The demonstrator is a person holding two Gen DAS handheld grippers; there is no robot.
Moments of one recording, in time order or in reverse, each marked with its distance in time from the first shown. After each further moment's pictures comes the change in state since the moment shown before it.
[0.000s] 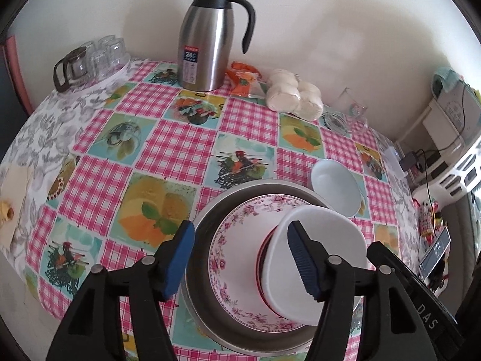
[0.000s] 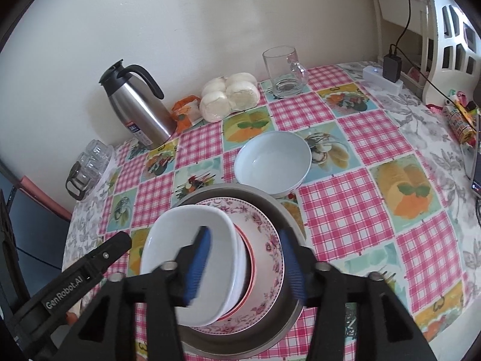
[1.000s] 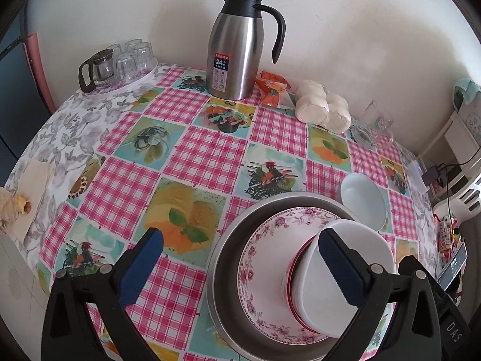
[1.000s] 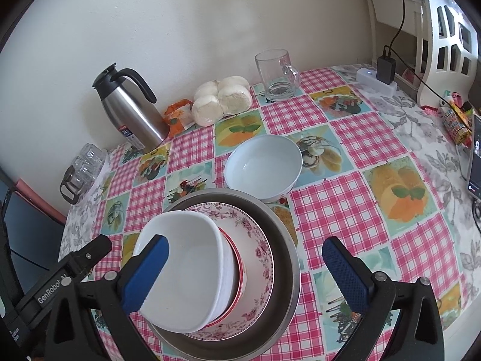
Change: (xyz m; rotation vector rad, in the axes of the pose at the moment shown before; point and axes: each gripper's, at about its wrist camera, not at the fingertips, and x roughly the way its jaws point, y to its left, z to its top) left arm -0.001 0.016 0.001 -0.040 -0.056 0.109; right arm 0.002 -0.006 0.002 0.005 -0.018 -0.019
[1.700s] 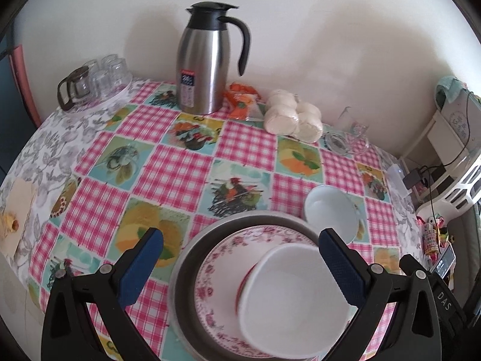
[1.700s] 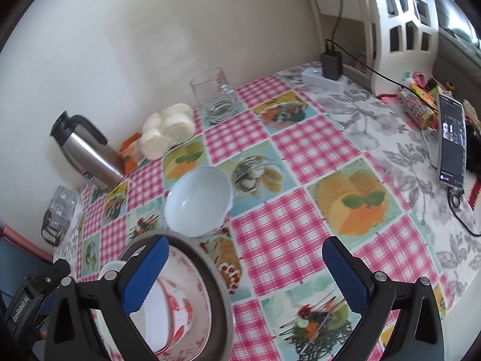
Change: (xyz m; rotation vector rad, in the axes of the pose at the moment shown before) left arm -0.007 -0.045 0.019 0.051 -0.038 -0.073; right arm -0.002 -0.081 0.030 0.184 -0.051 -0.109
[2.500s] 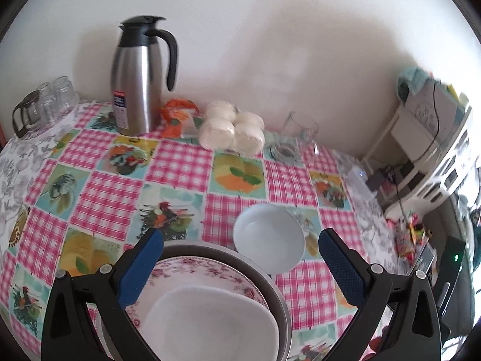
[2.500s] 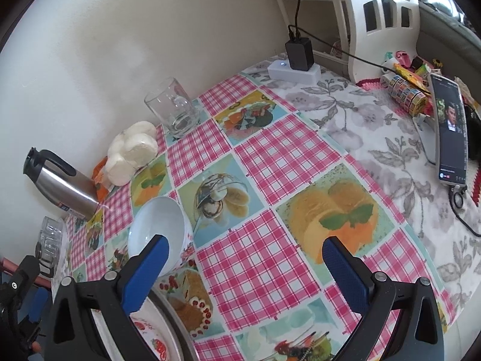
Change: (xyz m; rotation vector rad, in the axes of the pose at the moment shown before) left arm 0.027 -0.073 0.010 0.085 -0.040 -0.154; right arm 0.047 -0.044 0.029 0.084 0.026 -0.040
